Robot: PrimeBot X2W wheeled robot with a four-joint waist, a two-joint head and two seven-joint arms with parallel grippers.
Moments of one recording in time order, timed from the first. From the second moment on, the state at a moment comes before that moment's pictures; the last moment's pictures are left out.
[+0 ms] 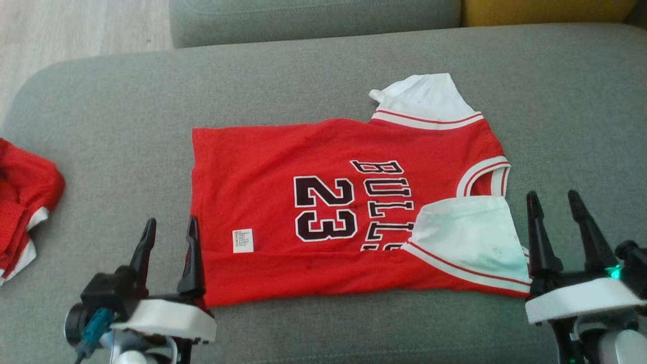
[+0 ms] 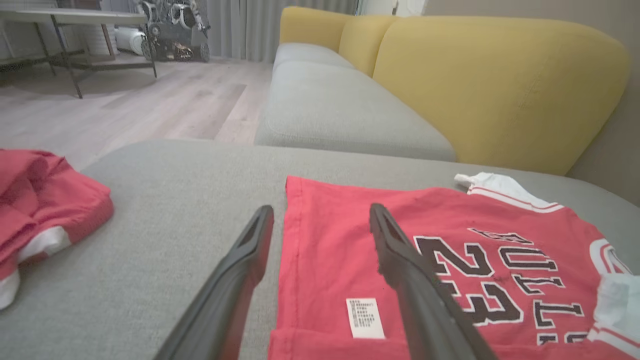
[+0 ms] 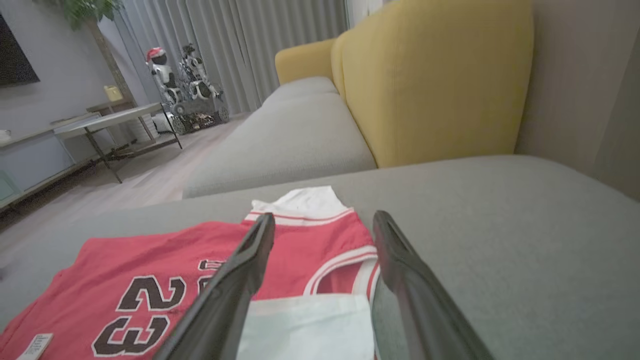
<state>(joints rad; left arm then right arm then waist) 0.08 0.14 -0.21 -0.02 -0.28 0.14 -0.20 0.09 -0.07 -0.04 -0.08 0.25 0.13 -0.01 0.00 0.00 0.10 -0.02</state>
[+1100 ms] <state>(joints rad) -0.38 0.13 -0.24 0.29 -0.32 0.06 -0.11 0.01 -0.07 0.03 -0.18 0.26 0.13 0.03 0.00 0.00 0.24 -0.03</state>
